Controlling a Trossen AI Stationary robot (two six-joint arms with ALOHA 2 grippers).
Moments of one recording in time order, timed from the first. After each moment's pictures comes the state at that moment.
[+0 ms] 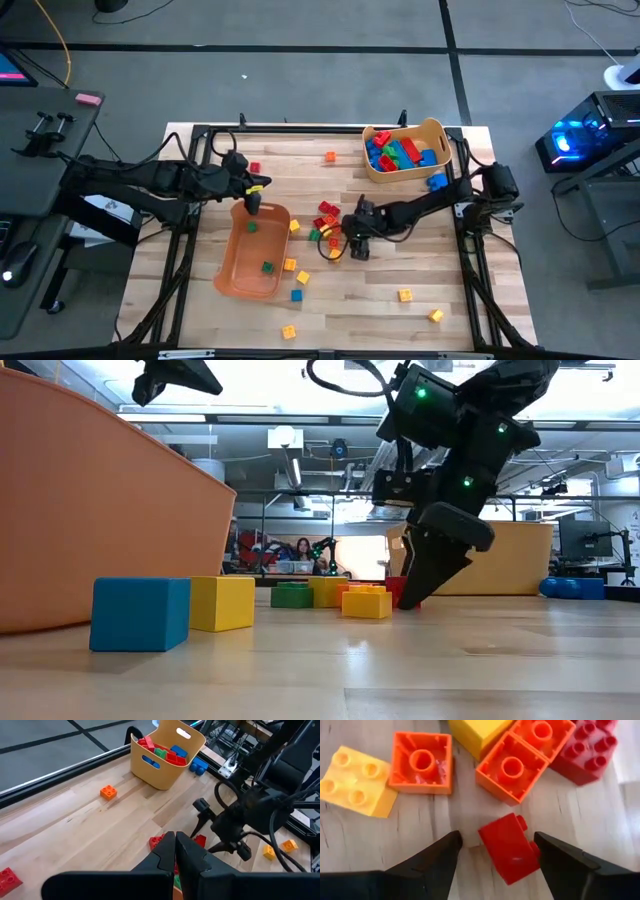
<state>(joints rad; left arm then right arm) -0.13 0.96 0.98 -0.60 -0.51 -0.67 0.14 1.79 0.92 -0.25 0.18 0.21</state>
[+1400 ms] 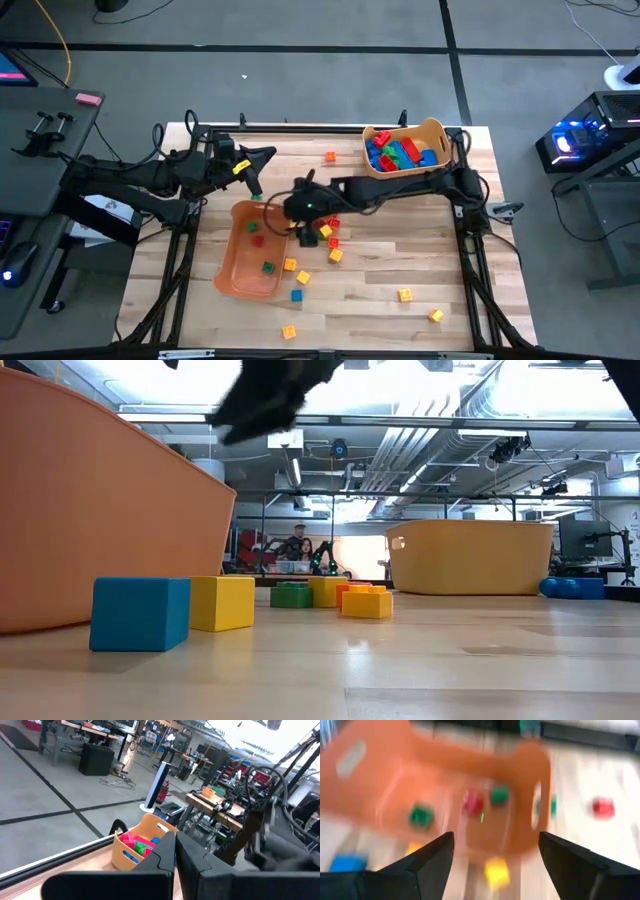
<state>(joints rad) -0.13 0.96 0.98 -0.09 -0.70 -0.45 0.06 2.04 1.80 -0.50 0.02 -0.11</state>
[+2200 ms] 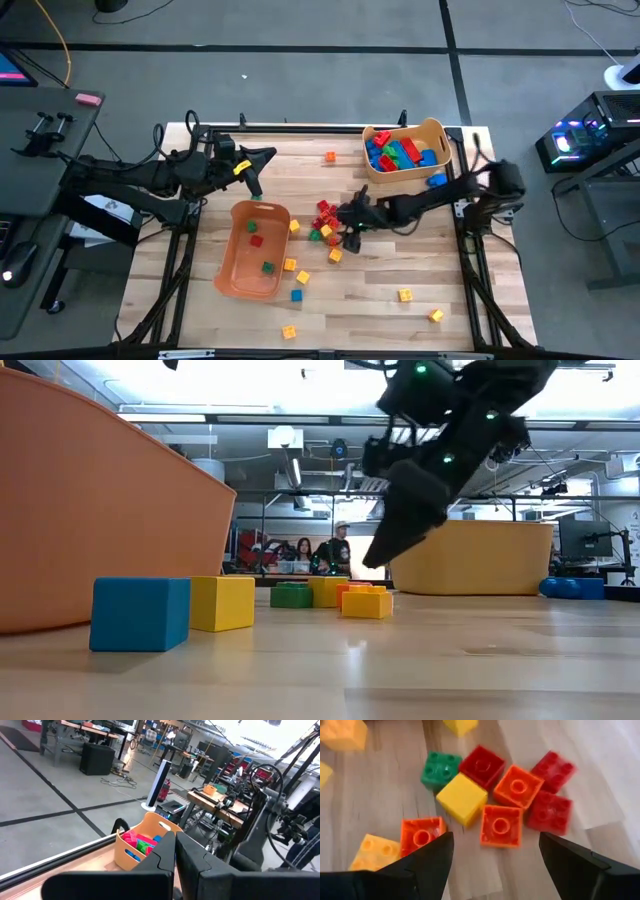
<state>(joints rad) -0.12 0.96 0.98 -0.10 -0.69 -0.44 0.09 1.72 0.90 -0.08 0.18 0.25</state>
